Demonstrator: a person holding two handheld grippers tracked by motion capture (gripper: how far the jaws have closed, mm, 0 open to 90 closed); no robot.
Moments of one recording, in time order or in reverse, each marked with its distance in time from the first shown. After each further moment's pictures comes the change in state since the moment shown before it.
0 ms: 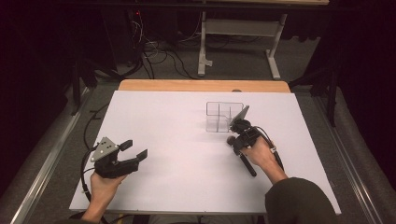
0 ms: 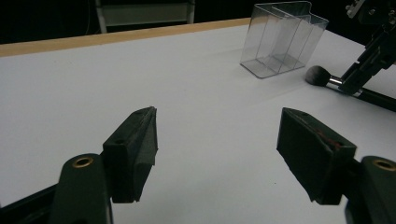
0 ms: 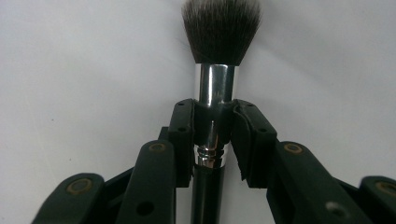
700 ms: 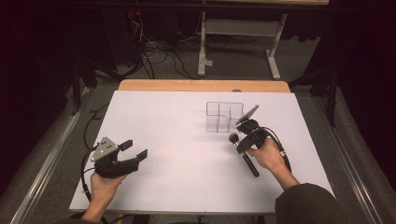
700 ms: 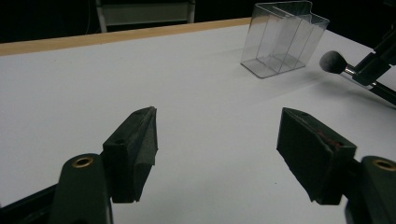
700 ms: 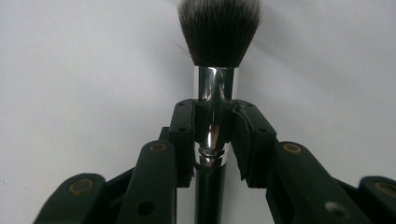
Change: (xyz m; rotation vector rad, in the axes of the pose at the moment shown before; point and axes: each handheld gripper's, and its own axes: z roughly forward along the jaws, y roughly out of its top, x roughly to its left) left arm 0.000 0.000 0.001 0.000 0.002 -0.004; right arm -0.008 -0.020 -0.020 -0.105 0.051 -0.033
